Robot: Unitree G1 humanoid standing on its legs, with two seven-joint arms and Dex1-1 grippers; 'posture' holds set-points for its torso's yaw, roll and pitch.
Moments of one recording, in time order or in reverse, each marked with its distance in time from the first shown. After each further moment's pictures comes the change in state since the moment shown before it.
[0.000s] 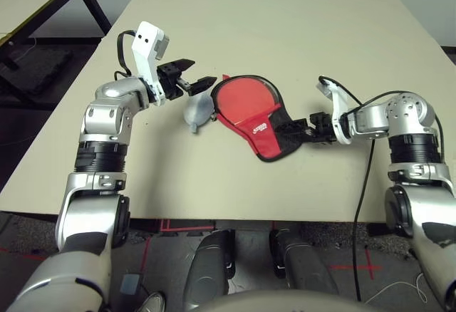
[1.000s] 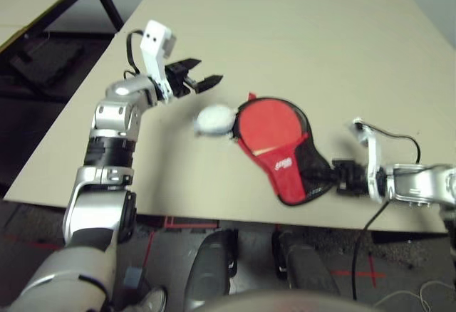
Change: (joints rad) left arm -0.071 -0.054 -0.045 0.126 0.015 -0.066 -0.006; right arm 0.759 -0.329 0.161 -0.727 1.128 -0.466 -0.638
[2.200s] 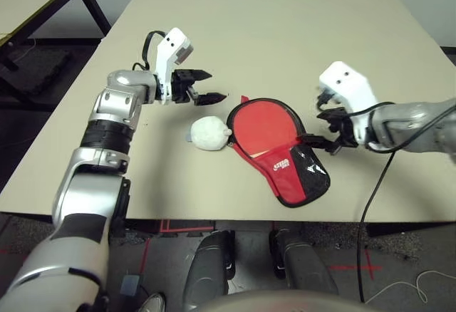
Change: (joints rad) left arm -0.107 0.142 -0.183 0.138 0.138 -0.072 -0.384; right arm -0.728 -0.222 0.563 -0.074 -1.081 0.037 0.695
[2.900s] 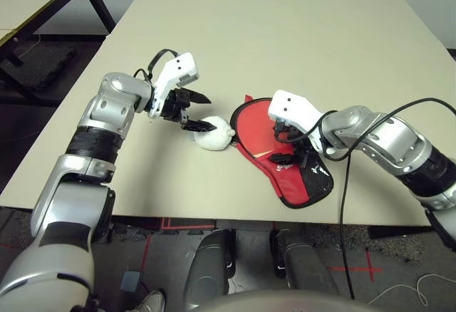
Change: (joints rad) left arm 0.112 0.052 -0.114 -0.133 0.084 -0.073 -0.168; right arm -0.024 0.213 0.110 0.102 -0.441 -0.044 0.385
